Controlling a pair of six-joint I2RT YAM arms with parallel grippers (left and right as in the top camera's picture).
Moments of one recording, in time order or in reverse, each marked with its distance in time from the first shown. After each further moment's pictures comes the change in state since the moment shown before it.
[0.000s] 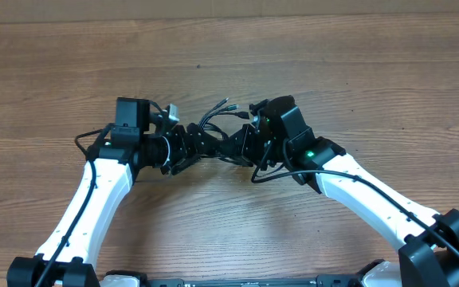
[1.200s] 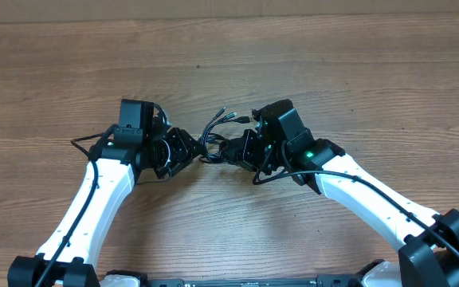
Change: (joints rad) left arm -0.014 0.000 0.000 -0.052 -0.213 -0.114; right arm 0.002 0.000 0.000 -0.089 0.055 -0.032
